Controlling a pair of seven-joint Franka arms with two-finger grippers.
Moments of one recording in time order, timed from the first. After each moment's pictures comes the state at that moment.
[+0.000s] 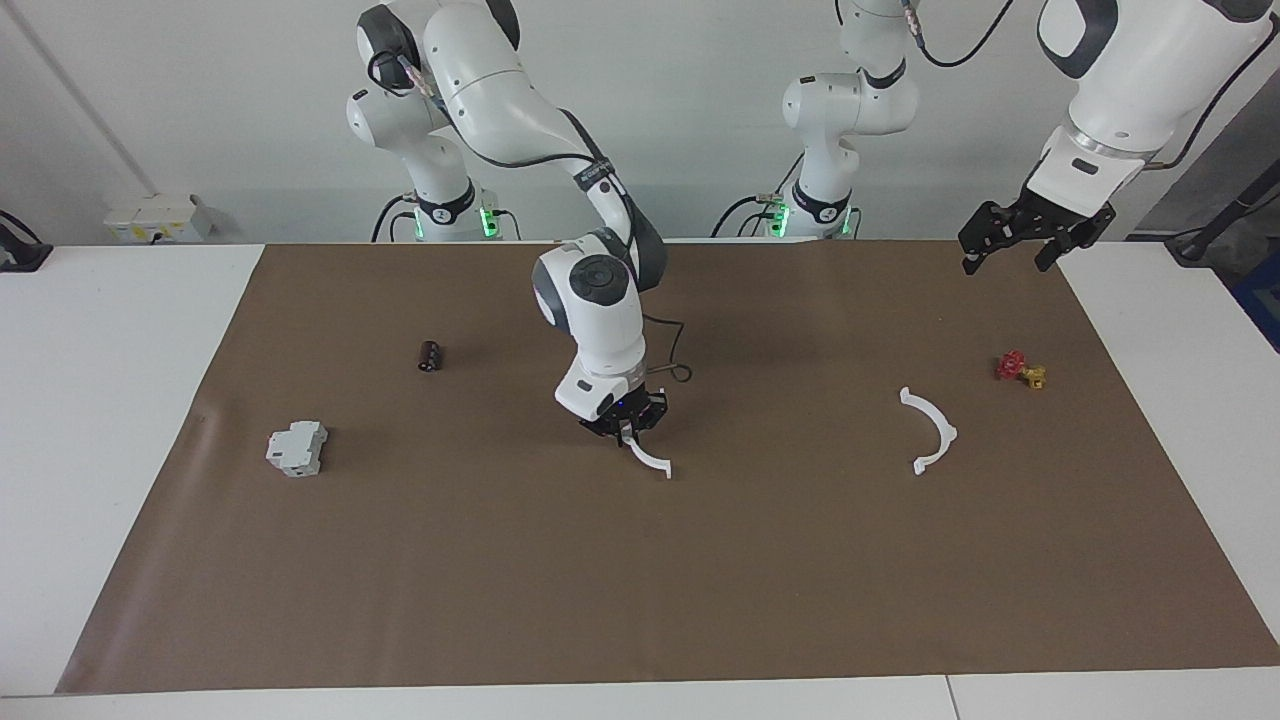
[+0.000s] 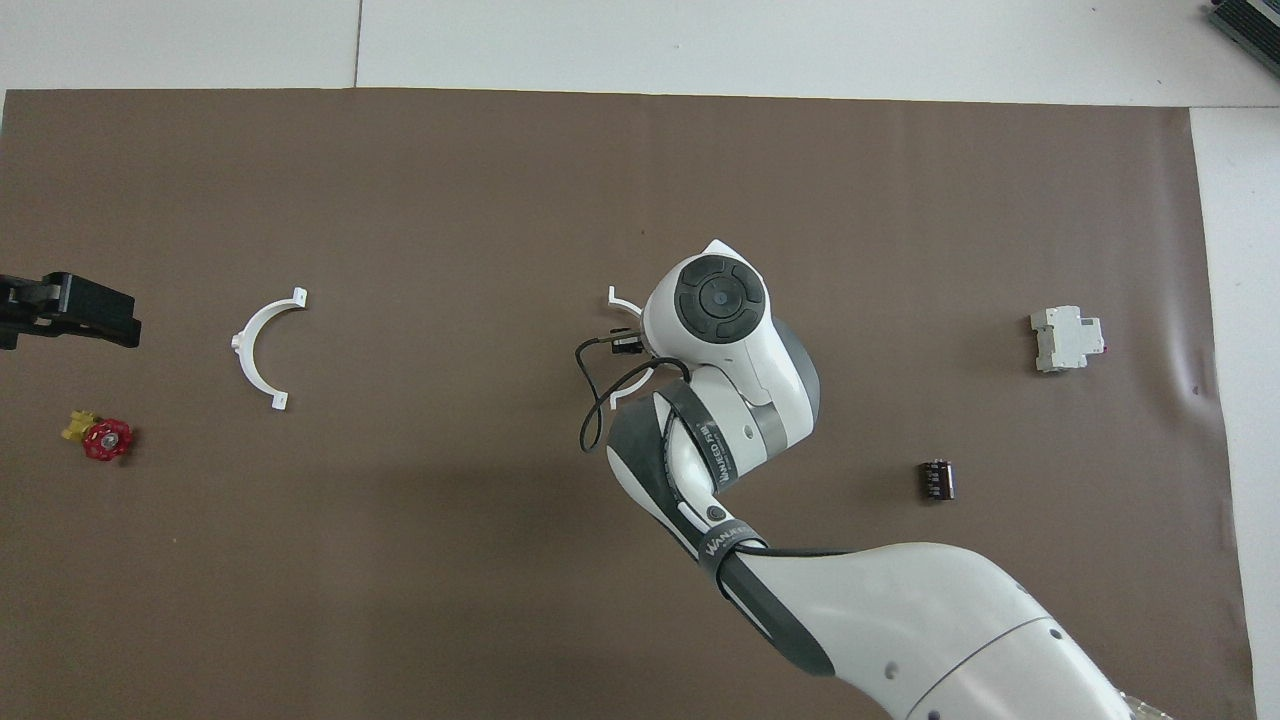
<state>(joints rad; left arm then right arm) -0.10 0.01 0.06 -1.54 0.02 1.50 0.01 0.59 0.54 -0.06 -1.68 0.06 2.33 0.41</state>
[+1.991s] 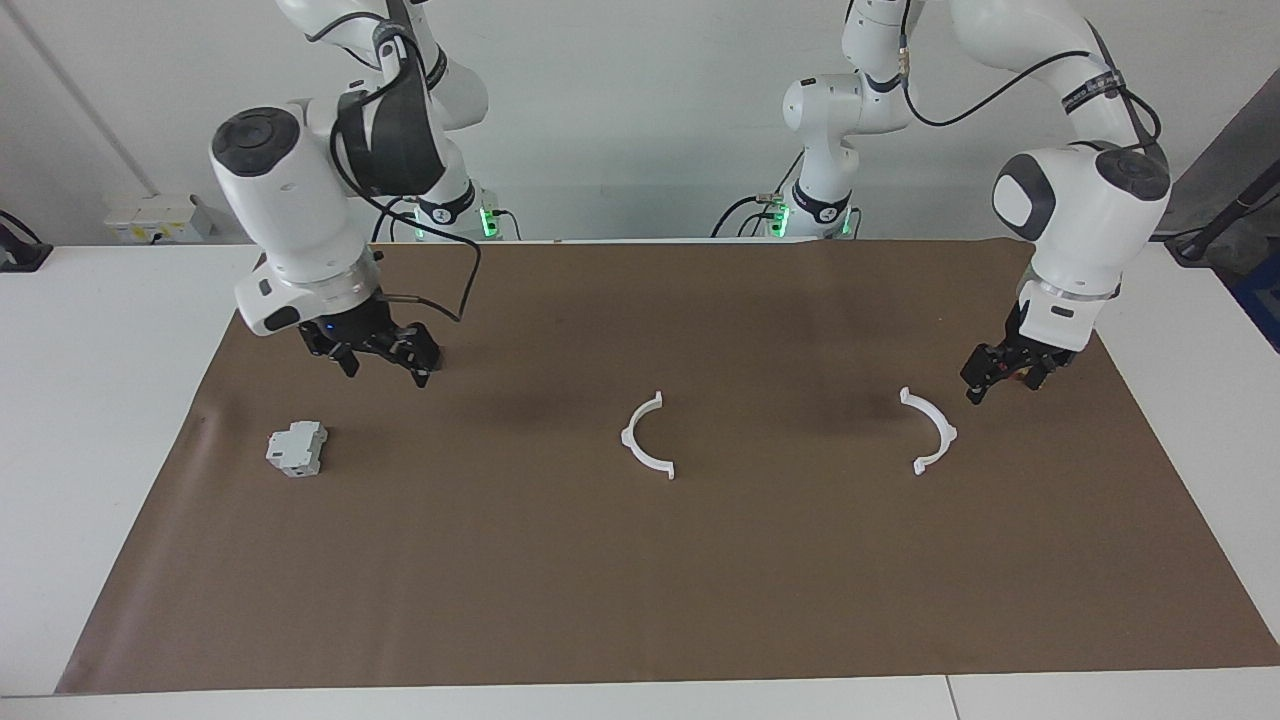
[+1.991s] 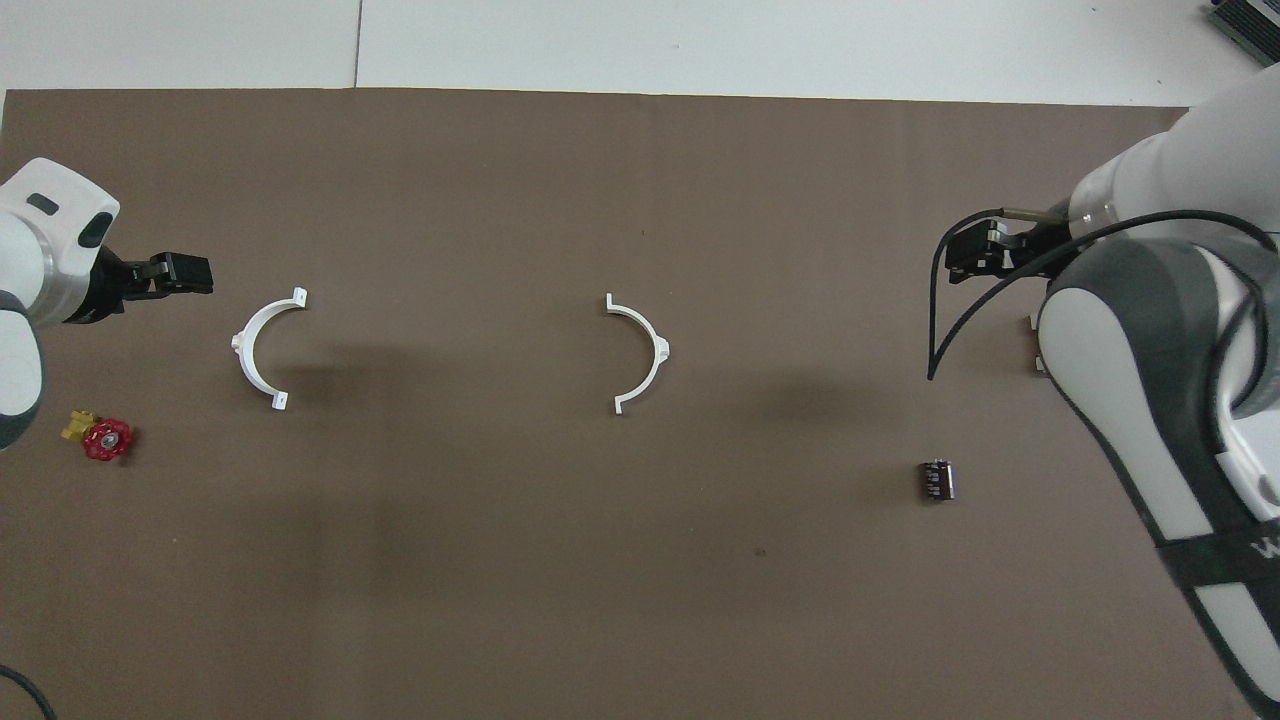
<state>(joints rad) -0.01 0.12 0.08 -1.97 0.02 2.28 -0.16 0.13 0.16 -0.09 -1.64 0.02 1.79 0.25</state>
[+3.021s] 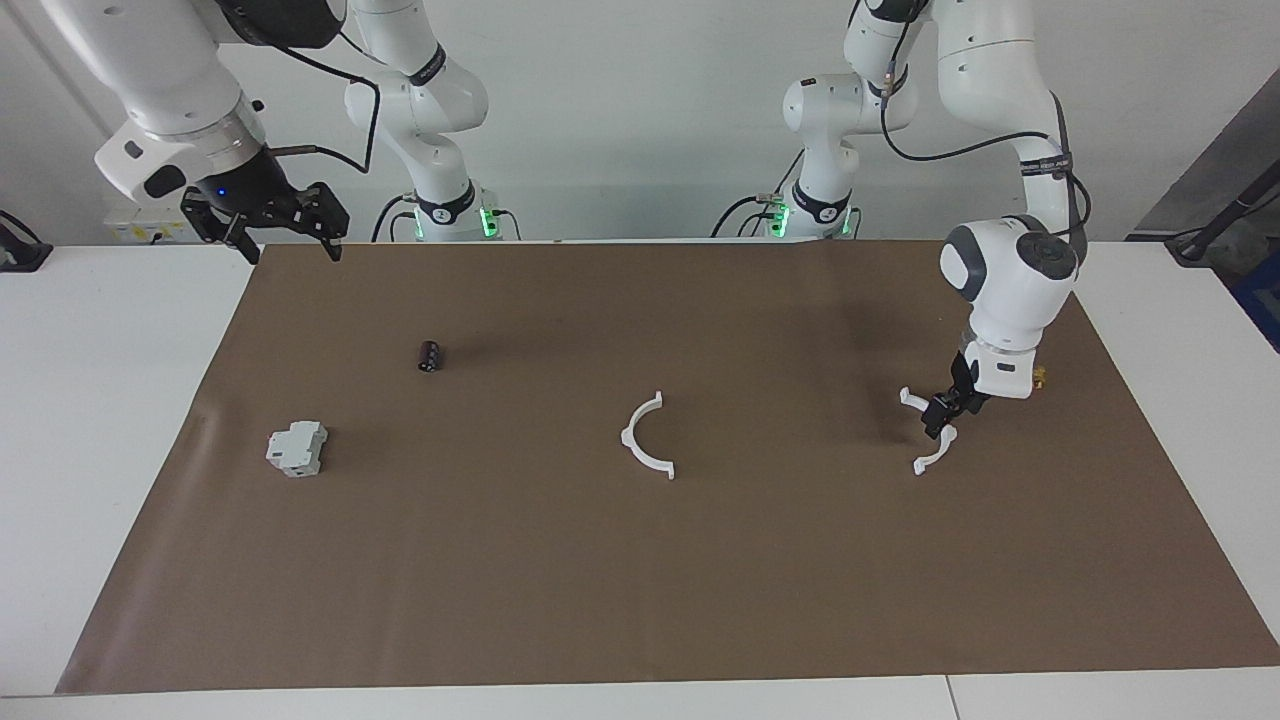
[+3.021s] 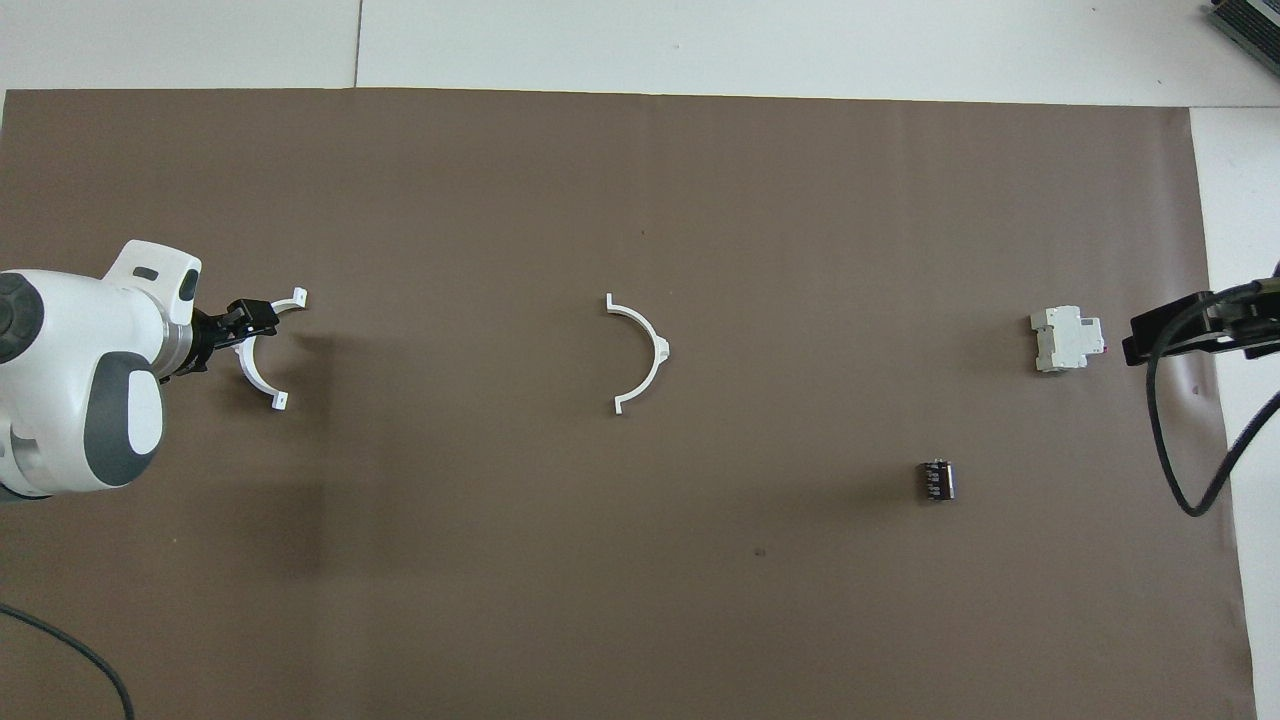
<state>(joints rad) -0.02 0.20 0.07 -2.16 0.02 2.48 -0.40 0.06 0.03 -0.08 -1.51 -0.02 1.43 -0.06</state>
